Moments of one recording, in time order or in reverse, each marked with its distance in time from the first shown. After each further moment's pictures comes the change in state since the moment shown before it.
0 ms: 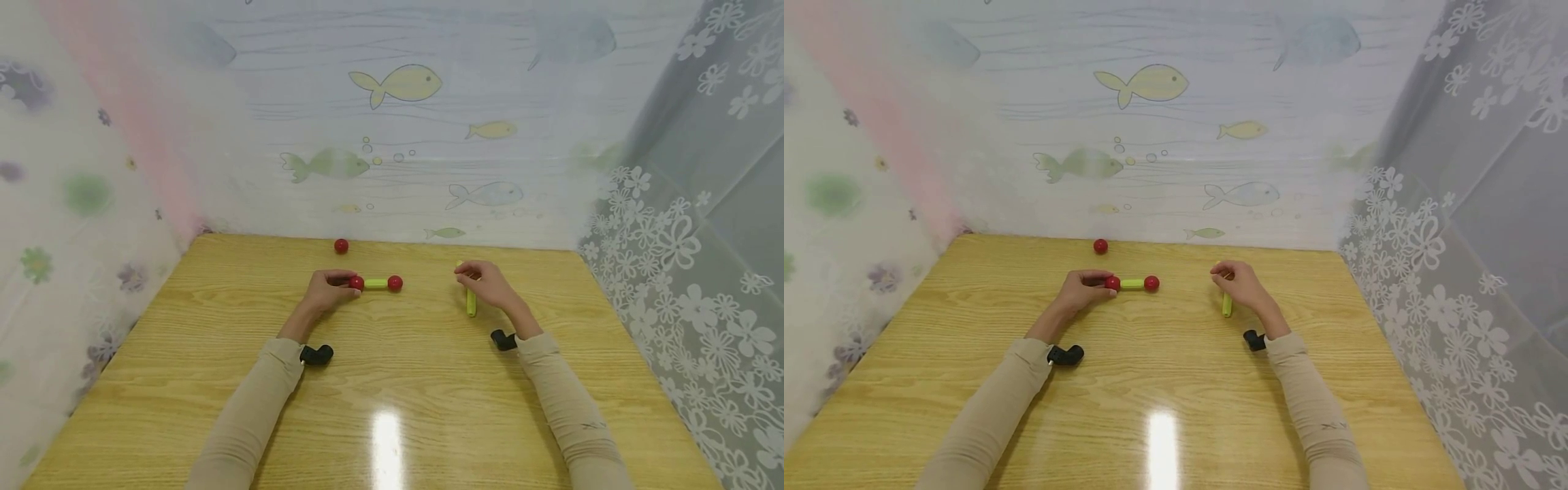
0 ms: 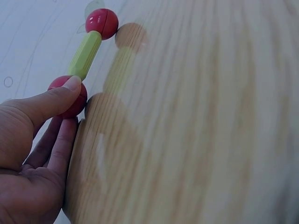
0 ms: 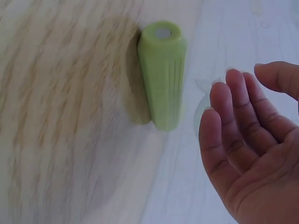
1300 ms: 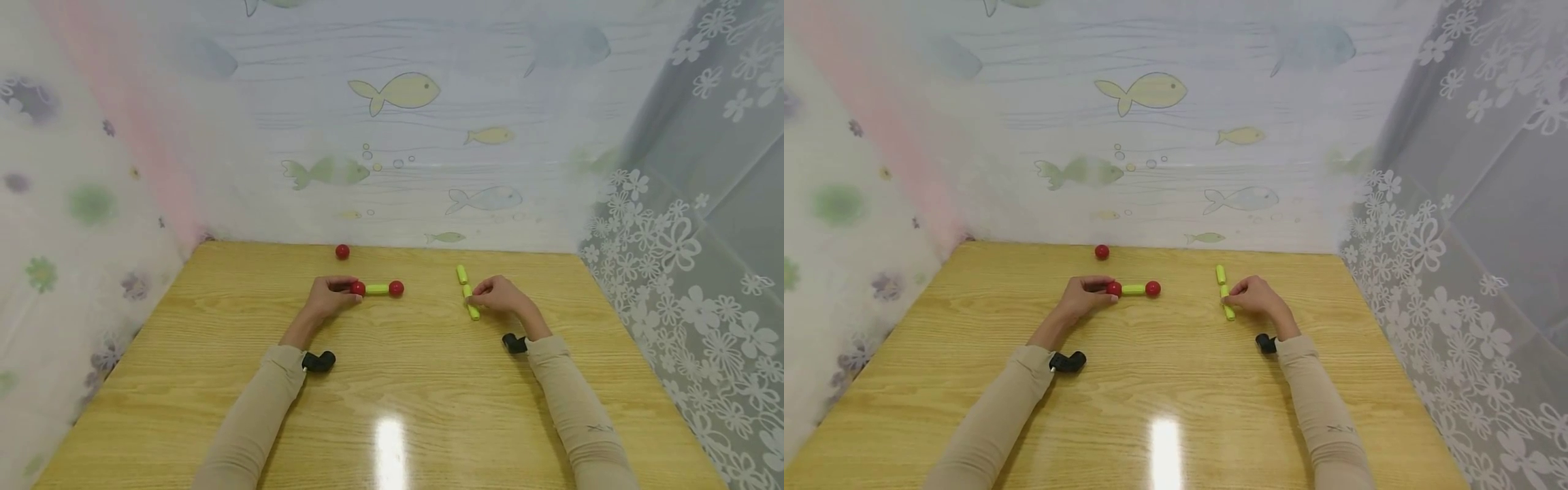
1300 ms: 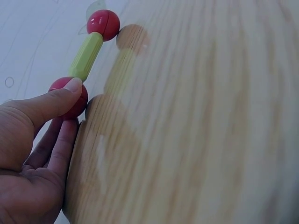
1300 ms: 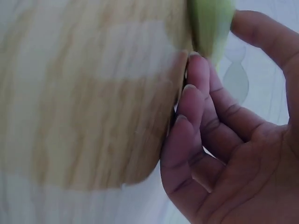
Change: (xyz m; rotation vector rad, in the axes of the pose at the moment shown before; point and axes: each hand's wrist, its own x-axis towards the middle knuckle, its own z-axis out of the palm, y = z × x) left_hand -0.003 0.000 0.000 -0.018 -0.006 0.015; right_hand -0.008 0.024 -0.013 -0.066 -0.166 0.365
